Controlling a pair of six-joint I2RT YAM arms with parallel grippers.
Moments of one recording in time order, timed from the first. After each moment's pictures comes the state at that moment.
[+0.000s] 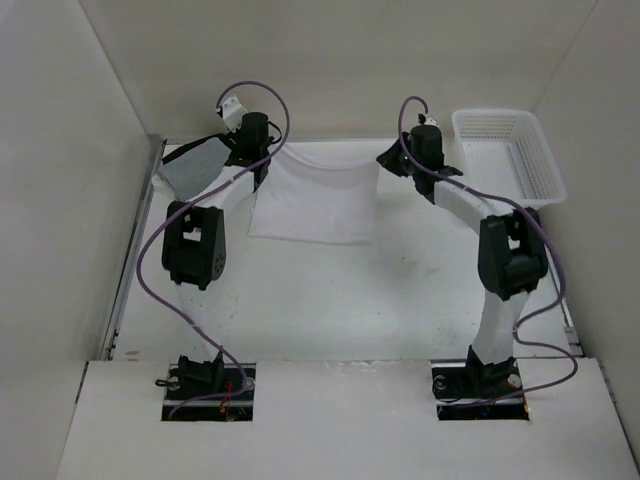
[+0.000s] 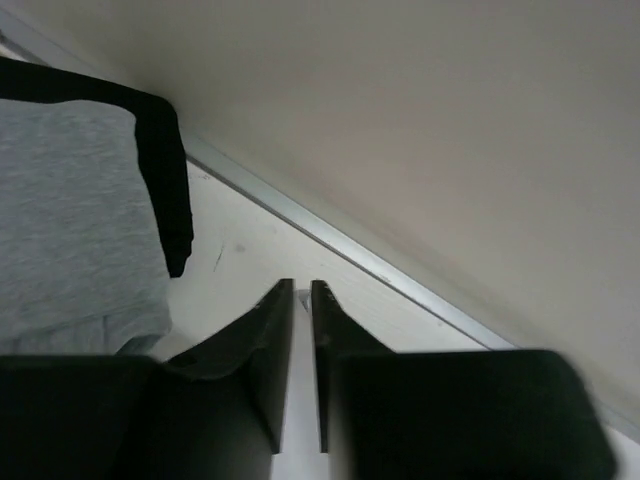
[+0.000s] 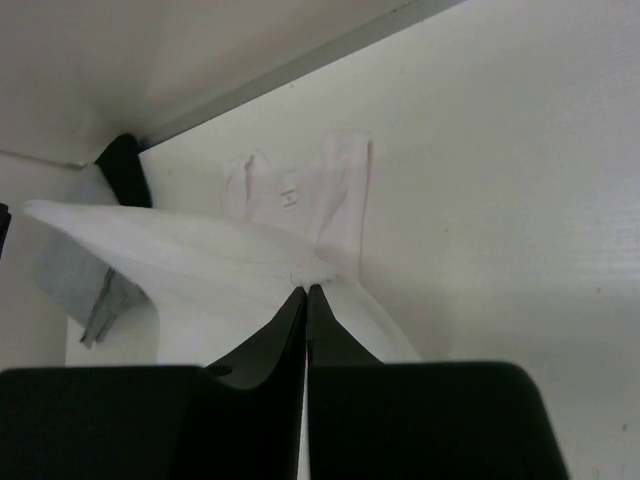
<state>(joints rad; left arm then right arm) -0.25 2.03 1.59 0.19 -0.54 -0.62 0.28 1.89 1.42 0.08 -0.07 0.70</state>
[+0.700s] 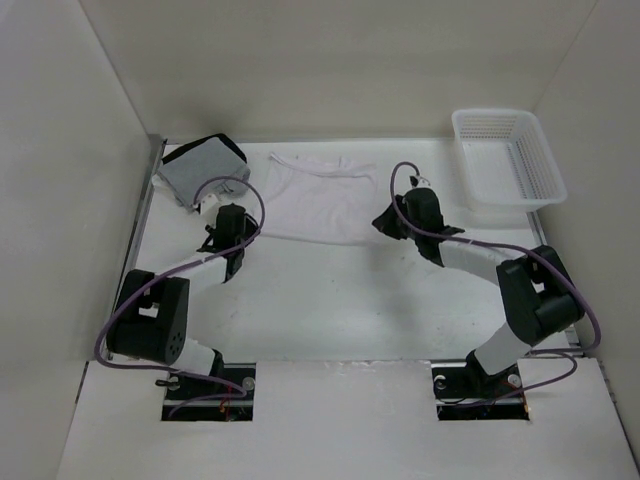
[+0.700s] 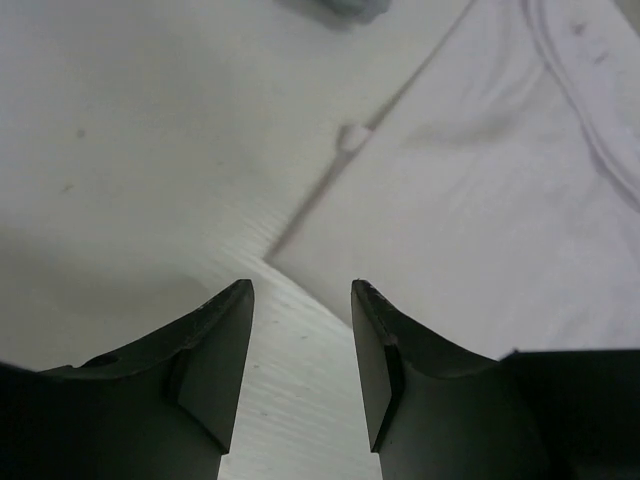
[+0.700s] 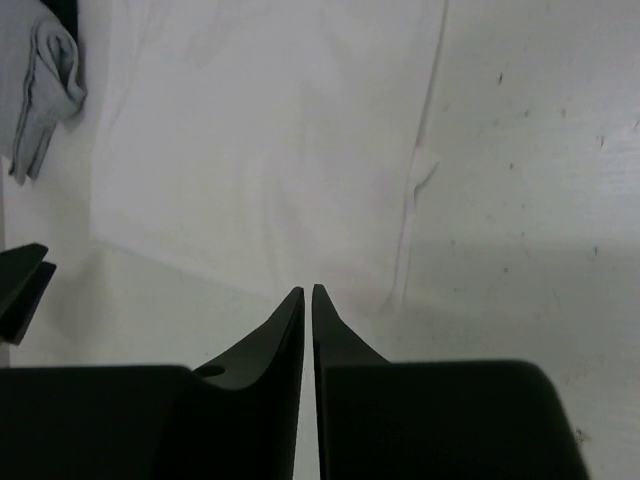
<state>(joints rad) -0.25 1.47 0.64 0.26 -0.38 -0.78 0.40 1.61 0.87 0.22 -0.04 0.72</state>
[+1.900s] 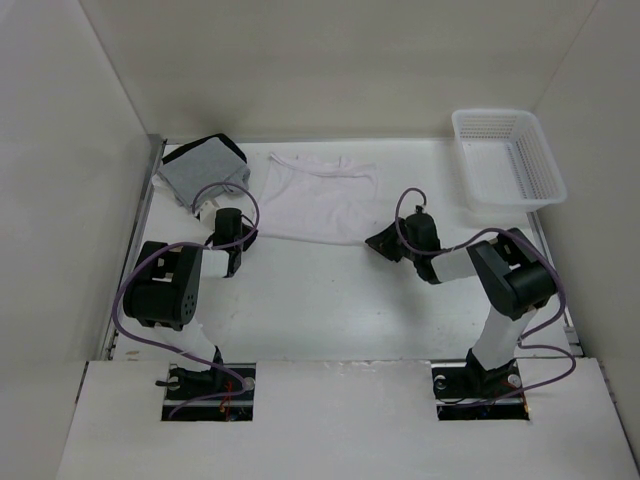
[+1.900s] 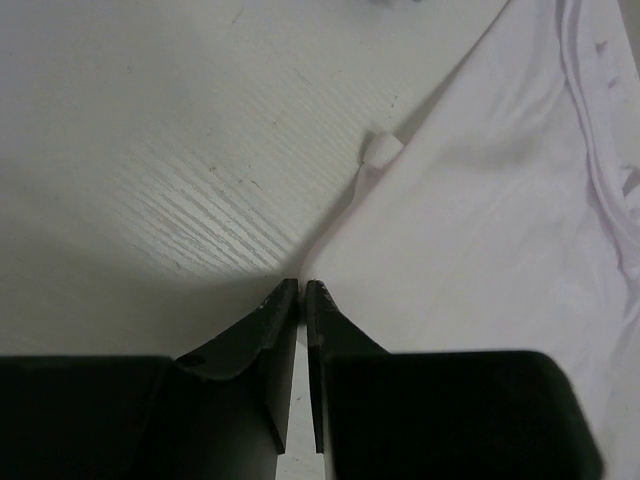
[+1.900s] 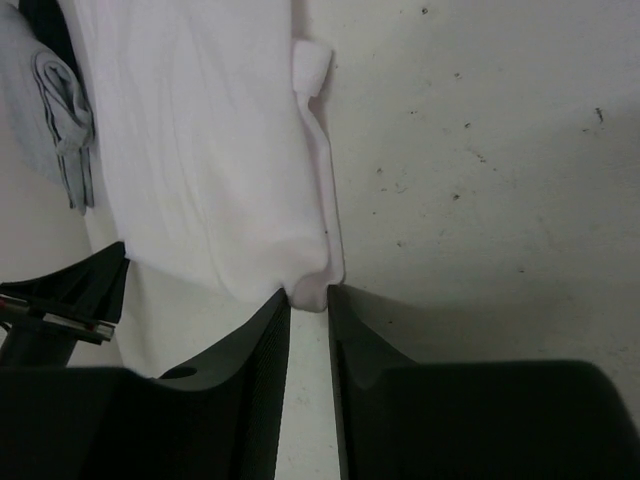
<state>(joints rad) -0.15 1.70 0.62 0.48 -0.21 -0.95 0.40 1.79 0.65 0.60 -0.14 1.07</state>
